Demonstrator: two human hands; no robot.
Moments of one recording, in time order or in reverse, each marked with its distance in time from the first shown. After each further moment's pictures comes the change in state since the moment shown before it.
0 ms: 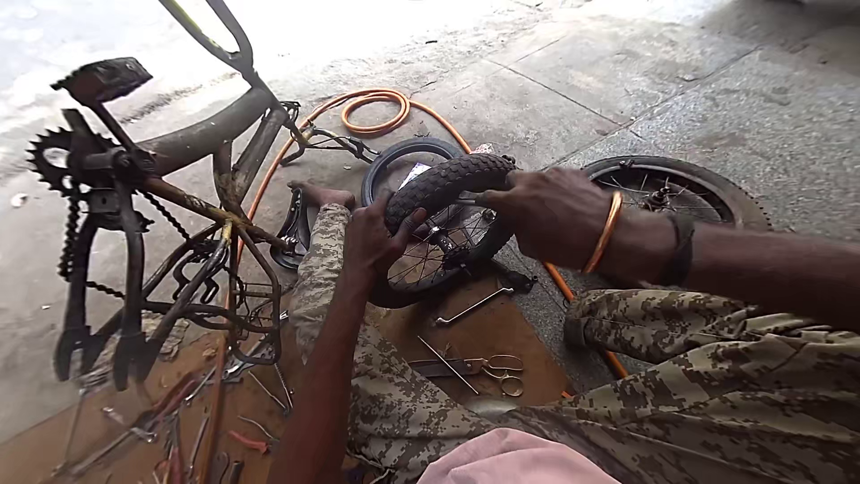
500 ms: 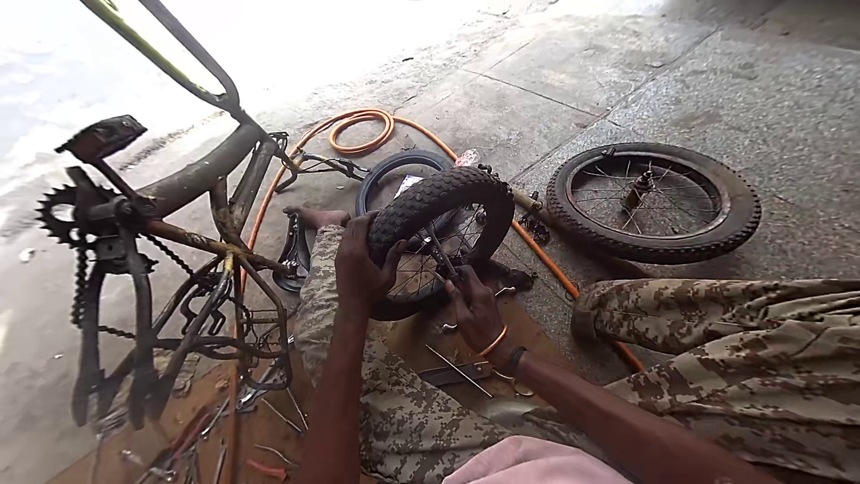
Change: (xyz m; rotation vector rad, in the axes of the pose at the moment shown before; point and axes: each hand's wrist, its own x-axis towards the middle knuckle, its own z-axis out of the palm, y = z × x) left_hand -0.029 -0.015 0.003 0.029 0.211 0.117; right_hand 0.007 -0.116 0.205 1.084 0.737 0.404
